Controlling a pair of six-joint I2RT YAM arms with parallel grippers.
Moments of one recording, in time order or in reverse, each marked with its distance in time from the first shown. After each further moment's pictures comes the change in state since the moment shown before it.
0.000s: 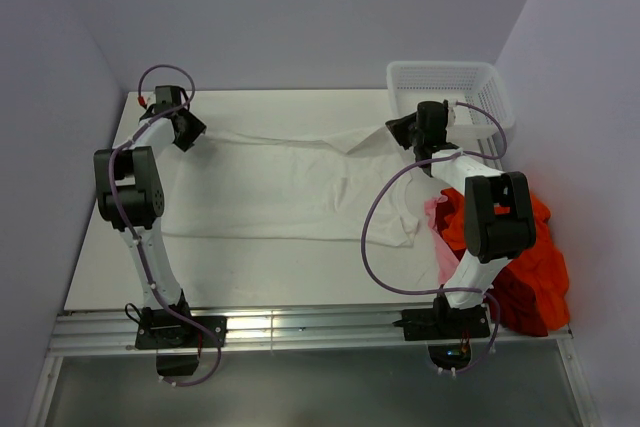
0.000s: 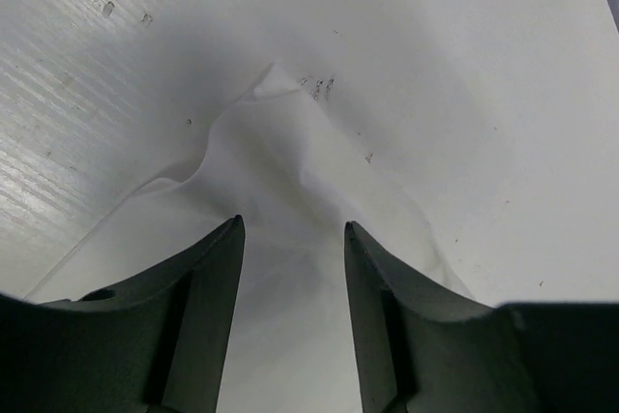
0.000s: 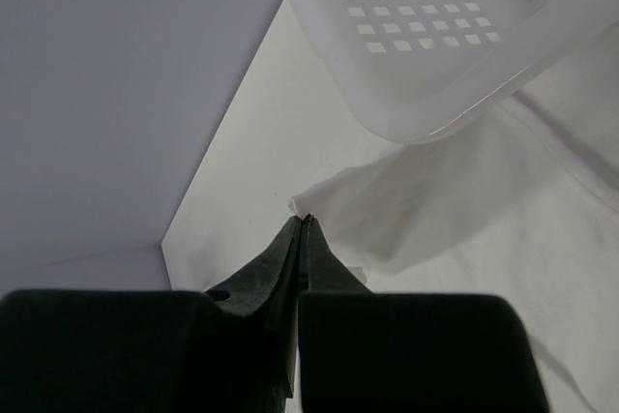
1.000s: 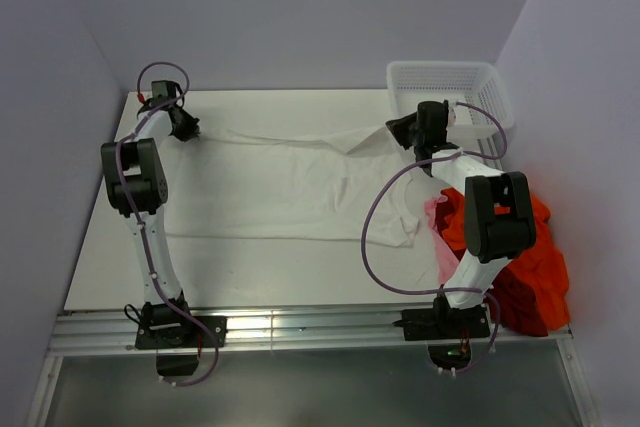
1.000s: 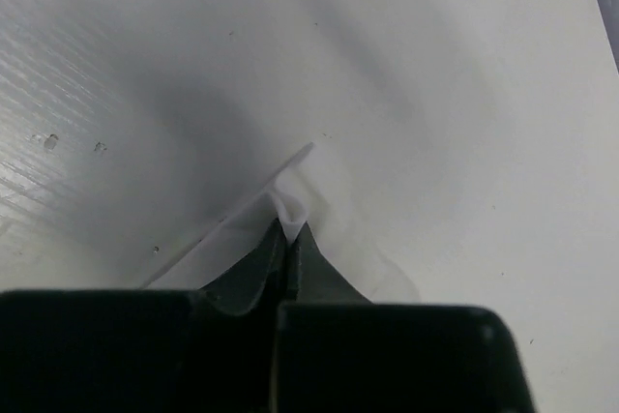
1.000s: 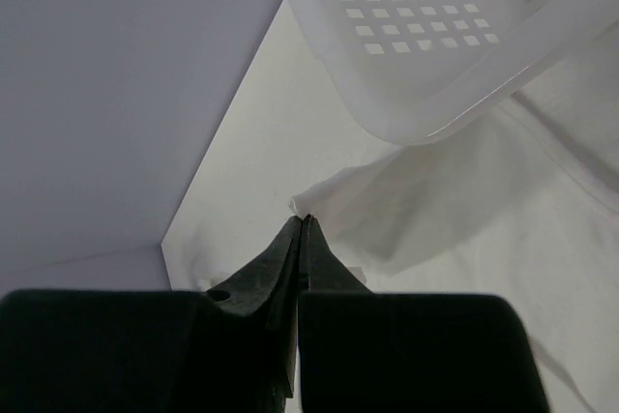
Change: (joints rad) left arm 0.043 0.225 0.265 -0.071 0.077 0.002; right arm -0.002 0.000 0.000 0.000 0.000 0.000
